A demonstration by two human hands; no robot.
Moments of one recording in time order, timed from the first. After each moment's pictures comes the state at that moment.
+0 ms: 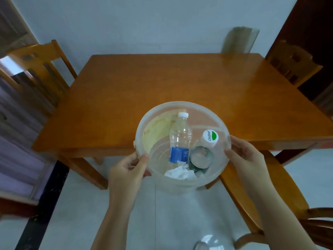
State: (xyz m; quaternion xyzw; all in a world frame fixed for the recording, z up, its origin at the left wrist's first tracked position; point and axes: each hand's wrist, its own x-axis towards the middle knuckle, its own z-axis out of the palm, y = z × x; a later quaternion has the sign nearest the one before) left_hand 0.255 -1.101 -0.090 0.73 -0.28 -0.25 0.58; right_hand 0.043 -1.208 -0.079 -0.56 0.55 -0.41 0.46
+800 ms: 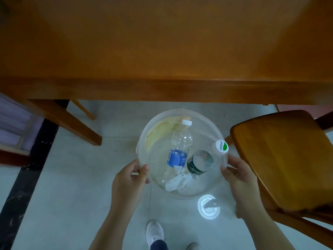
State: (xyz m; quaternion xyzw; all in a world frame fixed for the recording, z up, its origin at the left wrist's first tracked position) left_hand 0.207 -1.081 -0.354 0.84 -0.25 -0.30 0.39; right_hand -0.007 -1.187 -0.366 -0.50 0.61 -0.31 0.53
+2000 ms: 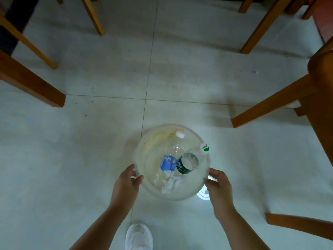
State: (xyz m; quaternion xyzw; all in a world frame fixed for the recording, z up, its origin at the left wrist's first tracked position) left_hand 0.205 -1.063 -0.791 0.87 -0.26 -0.35 0.23; right_hand -0.003 -1.166 -0.793 -0.37 0.70 -0.21 0.58
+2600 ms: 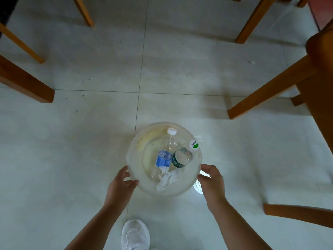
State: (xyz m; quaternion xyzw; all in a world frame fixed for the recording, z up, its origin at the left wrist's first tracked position) left_hand 0.199 -1.042 -0.831 0.86 -0.22 -0.40 0.24; right_hand -0.008 -1.160 -0.818 -0.38 0.71 -0.16 0.57
